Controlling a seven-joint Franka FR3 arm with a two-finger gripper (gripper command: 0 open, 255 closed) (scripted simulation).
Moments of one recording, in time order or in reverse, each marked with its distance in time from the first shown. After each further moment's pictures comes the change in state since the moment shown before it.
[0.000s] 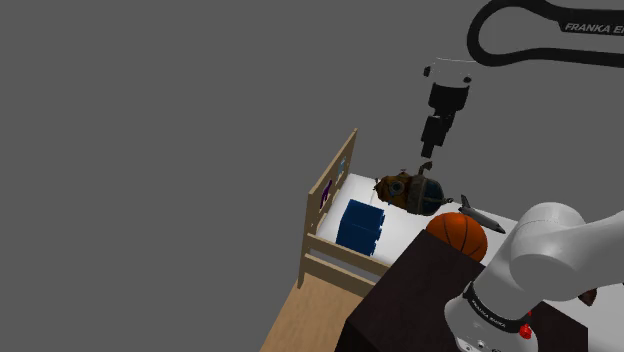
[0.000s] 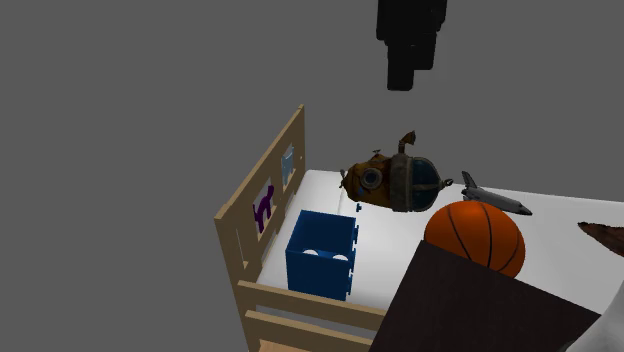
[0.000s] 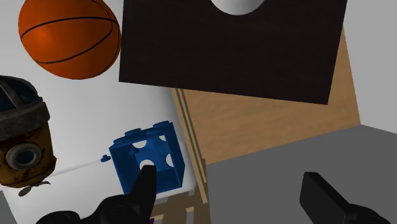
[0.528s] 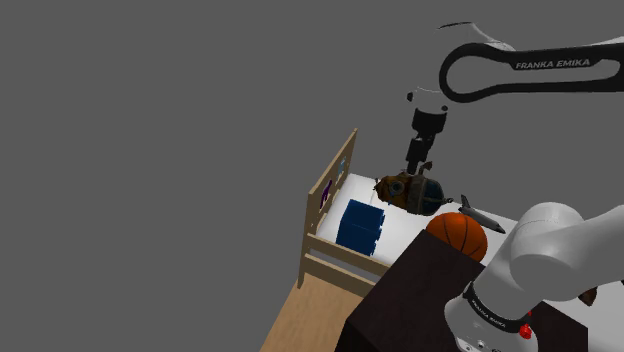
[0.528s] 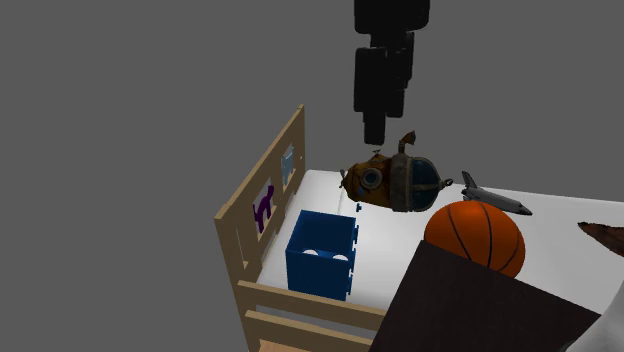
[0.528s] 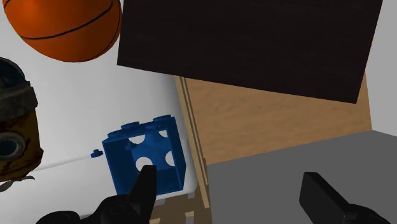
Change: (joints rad) arm 0.002 0.075 -0.048 -0.131 -0.032 0.211 -0.067
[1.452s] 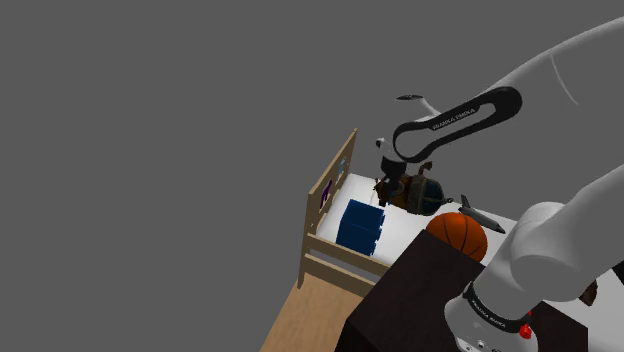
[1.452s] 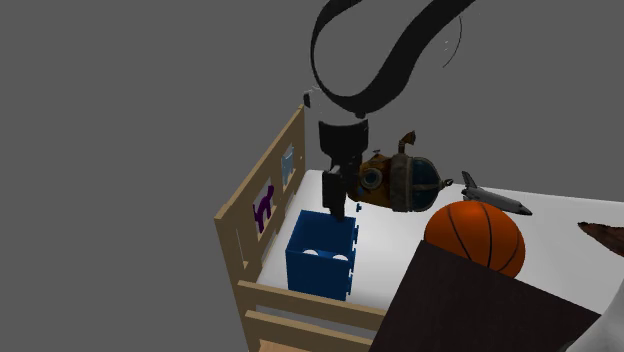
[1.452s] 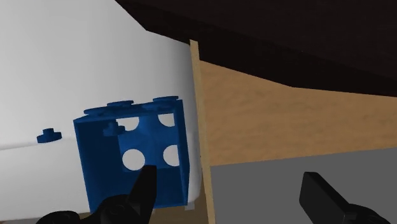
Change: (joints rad) arm 0.023 0.411 -0.110 -0.140 -0.025 0.567 -0.159
